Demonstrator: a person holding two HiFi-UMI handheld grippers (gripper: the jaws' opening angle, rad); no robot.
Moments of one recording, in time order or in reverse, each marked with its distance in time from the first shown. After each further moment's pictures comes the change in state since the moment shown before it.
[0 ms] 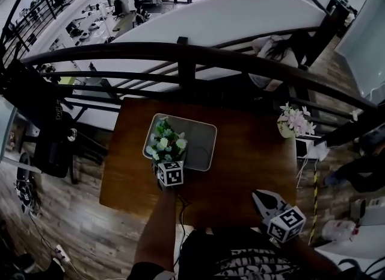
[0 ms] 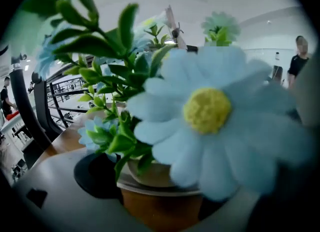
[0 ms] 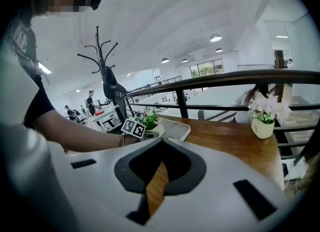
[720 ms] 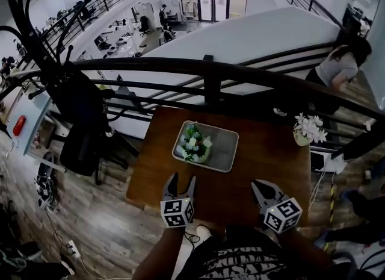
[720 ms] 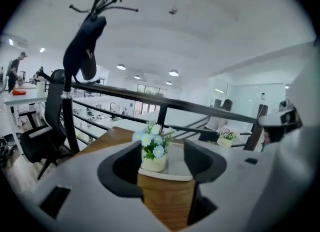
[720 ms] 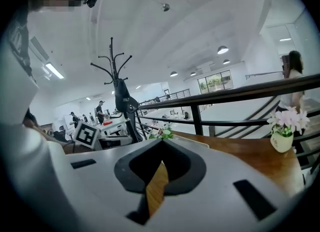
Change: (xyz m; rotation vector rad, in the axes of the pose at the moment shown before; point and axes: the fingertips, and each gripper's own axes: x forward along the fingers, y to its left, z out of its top) left arm -0.252 -0.006 0.053 -0.162 -0.305 -0.094; right arm 0.019 0.070 0.048 -0.044 -0.159 0.100
